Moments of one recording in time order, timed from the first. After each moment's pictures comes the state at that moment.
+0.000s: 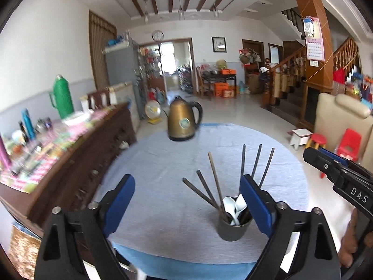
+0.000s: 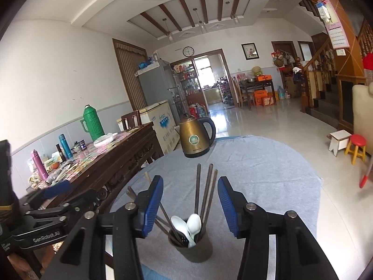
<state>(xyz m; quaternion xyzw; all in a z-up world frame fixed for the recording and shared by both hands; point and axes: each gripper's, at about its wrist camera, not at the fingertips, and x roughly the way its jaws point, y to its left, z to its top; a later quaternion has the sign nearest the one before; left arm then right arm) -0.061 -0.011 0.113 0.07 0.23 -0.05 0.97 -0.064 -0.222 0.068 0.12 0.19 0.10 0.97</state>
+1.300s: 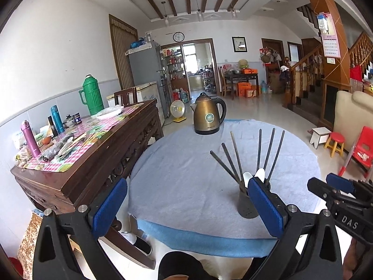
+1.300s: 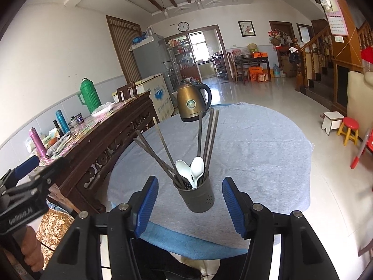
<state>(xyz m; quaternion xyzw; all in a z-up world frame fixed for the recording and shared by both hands) -0.126 0.012 0.096 0.07 0.23 0.02 0.97 -0.120 -0.196 0.034 0.11 0.27 0.09 0.95</state>
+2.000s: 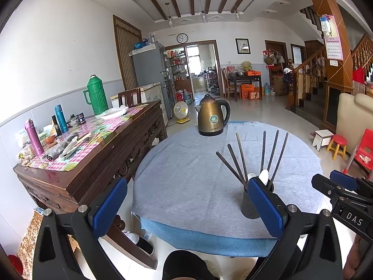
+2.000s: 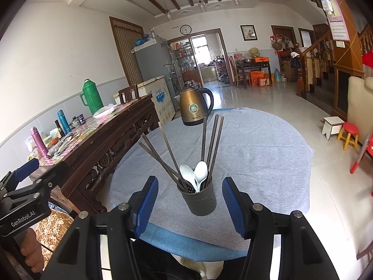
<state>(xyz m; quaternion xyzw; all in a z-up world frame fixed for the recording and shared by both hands) -0.133 0.018 0.098 0.07 0.22 0.03 0.97 -0.130 -0.195 0.045 0.10 0.26 0.09 0.96</state>
